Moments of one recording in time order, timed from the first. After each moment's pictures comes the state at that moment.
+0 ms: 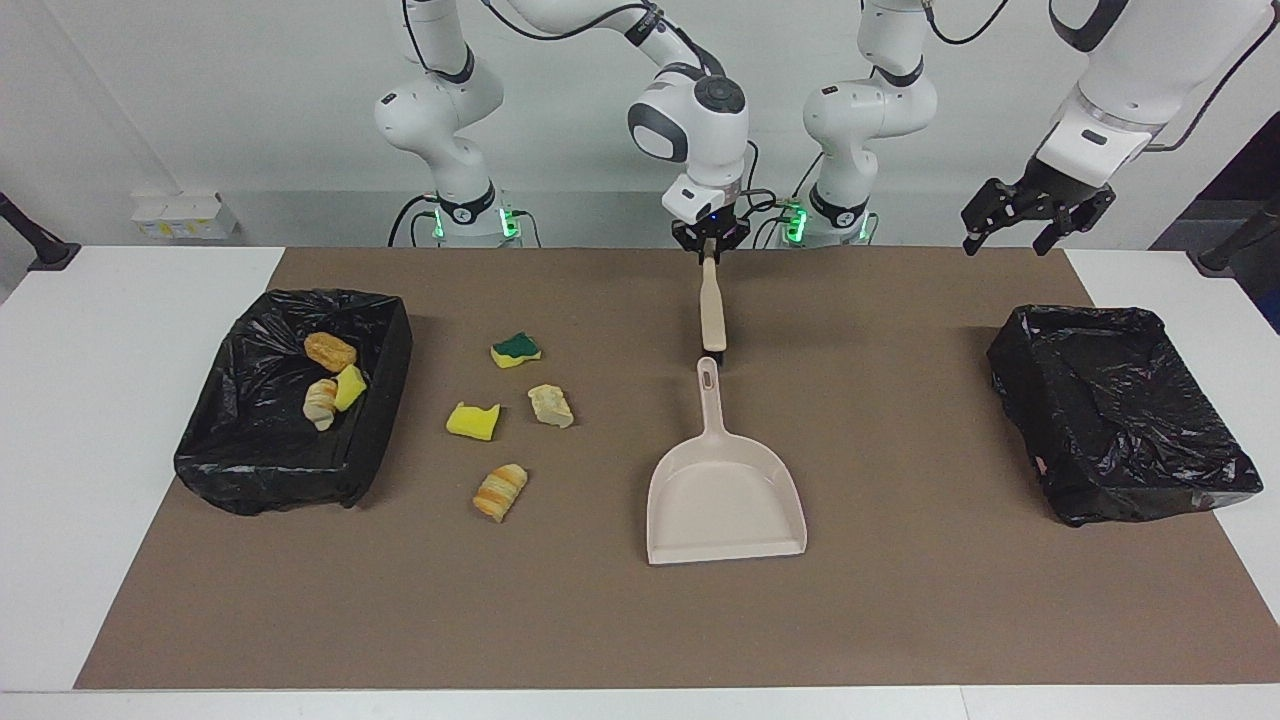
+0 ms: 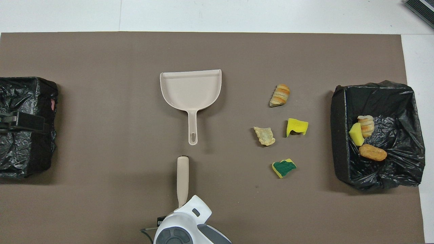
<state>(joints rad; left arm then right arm) 0.11 -0.10 -0.14 -1.66 -0.06 1.52 0.00 0.70 0.05 0.28 -2.11 0.09 2.14 1.00</state>
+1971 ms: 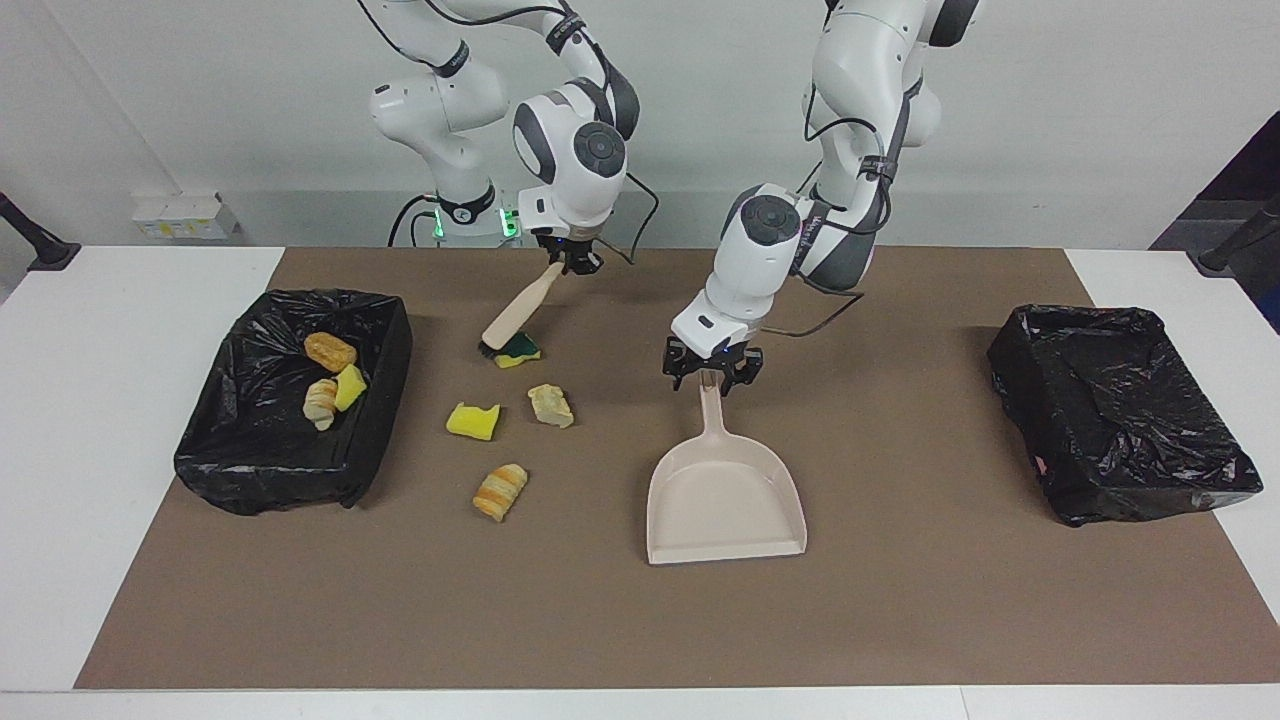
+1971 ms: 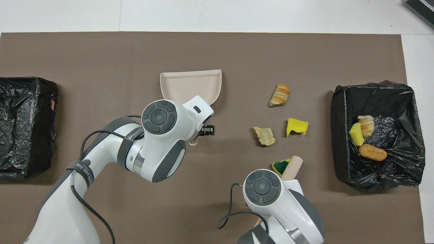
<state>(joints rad) -0.45 0.28 -0.18 -1.91 -0.09 2.29 -0.44 0.35 -0.13 0.29 -2.34 0.02 1.85 1.23</state>
